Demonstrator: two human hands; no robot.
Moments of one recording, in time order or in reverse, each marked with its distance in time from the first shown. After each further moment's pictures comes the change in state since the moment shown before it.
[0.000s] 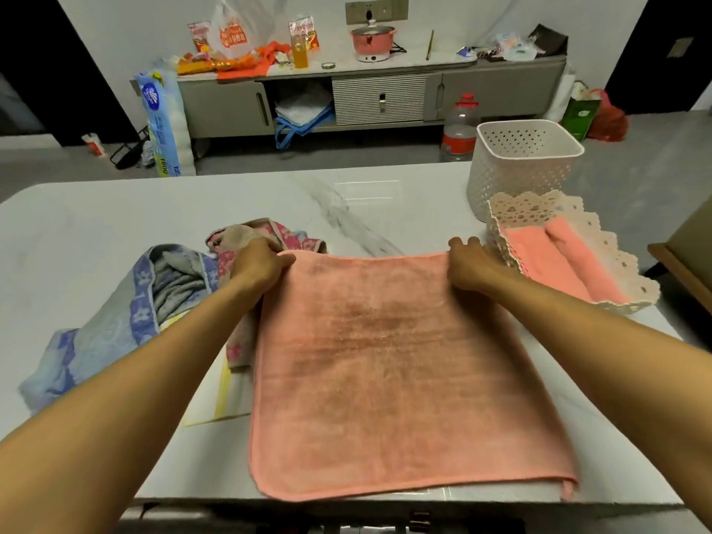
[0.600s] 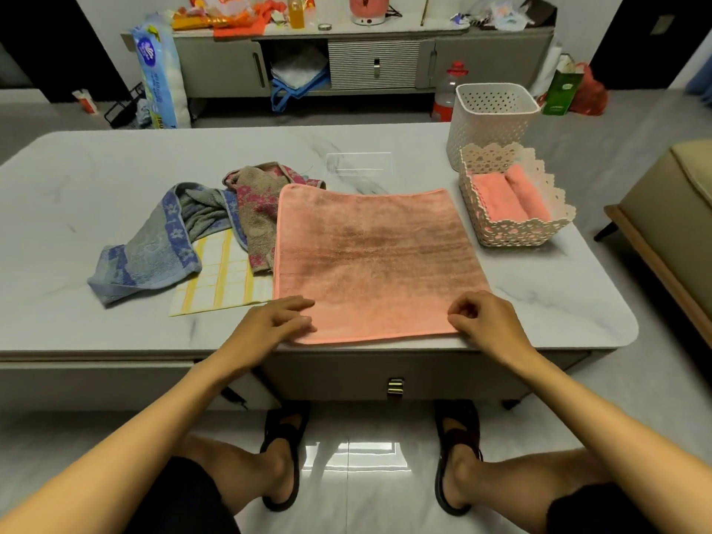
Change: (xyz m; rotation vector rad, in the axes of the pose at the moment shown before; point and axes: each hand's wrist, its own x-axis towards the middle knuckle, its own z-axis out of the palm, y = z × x) left_hand -0.244 -0.079 -0.018 -0.153 -0.472 0.312; right_hand -0.248 0.054 0.074 0.588 0.141 -0.104
